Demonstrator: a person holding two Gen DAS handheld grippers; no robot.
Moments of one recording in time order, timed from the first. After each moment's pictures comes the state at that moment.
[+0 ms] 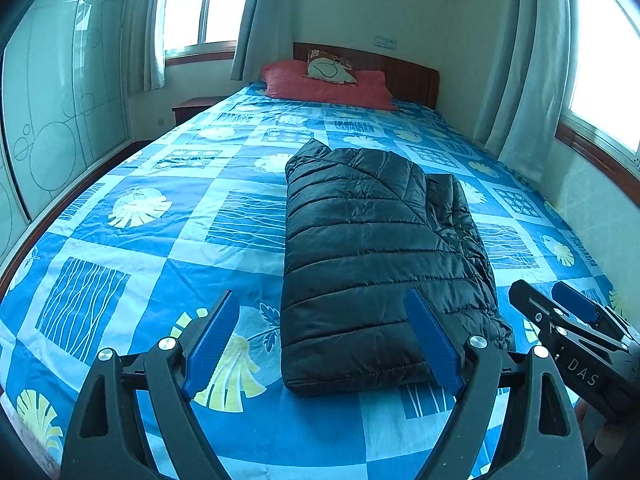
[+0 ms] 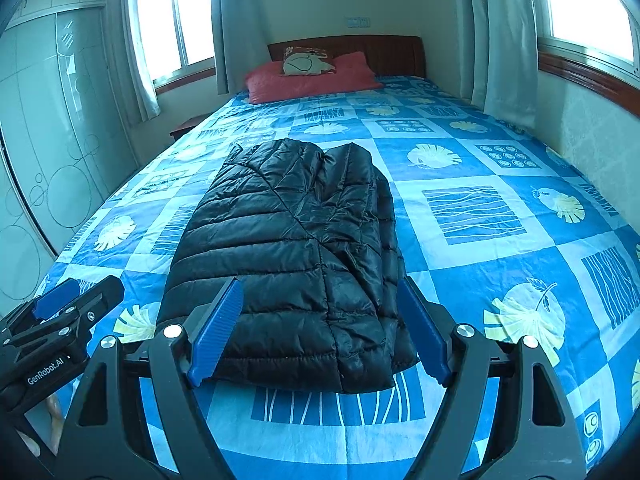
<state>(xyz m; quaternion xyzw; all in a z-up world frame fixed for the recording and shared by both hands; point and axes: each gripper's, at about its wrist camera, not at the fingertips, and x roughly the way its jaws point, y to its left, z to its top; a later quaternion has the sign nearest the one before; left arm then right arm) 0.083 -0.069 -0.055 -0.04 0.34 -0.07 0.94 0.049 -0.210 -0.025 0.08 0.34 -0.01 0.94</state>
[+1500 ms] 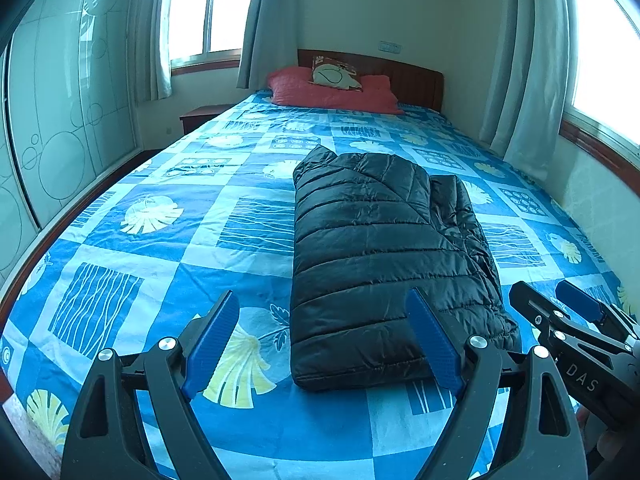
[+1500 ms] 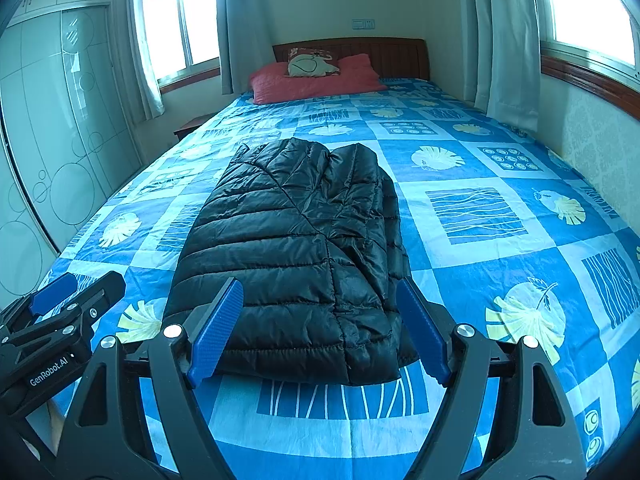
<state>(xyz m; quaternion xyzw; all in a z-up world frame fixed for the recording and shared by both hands) 0.071 -0.075 -0.051 -0.02 0.32 -0.05 0.94 0.047 -0.204 -0.024 0.07 0.34 -0.01 0.94</state>
